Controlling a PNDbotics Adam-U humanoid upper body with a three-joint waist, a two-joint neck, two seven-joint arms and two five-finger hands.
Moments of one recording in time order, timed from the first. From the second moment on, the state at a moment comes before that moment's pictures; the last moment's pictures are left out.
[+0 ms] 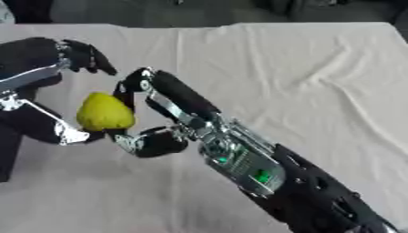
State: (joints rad) left arm -0.88 0.81 -0.60 -1.94 -0.48 0.31 -0.48; right arm -0.76 -0.34 0.67 -1.75 0.30 0.04 -0.05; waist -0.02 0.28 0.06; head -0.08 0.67
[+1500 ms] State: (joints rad) left arm -0.89 0.75 -0.65 -1.80 -0.57 0.22 -0.37; right arm -0.76 -0.34 0.69 -1.72 0.41 0.03 -0.13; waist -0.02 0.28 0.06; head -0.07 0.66
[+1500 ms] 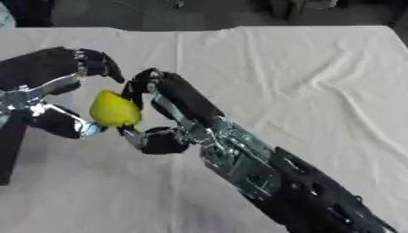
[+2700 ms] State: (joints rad) left arm -0.87 0.78 -0.65 -1.91 -0.51 0.28 -0.46; right arm -0.76 -0.34 0.69 -1.72 0.45 0.02 -0.14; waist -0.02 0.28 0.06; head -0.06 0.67
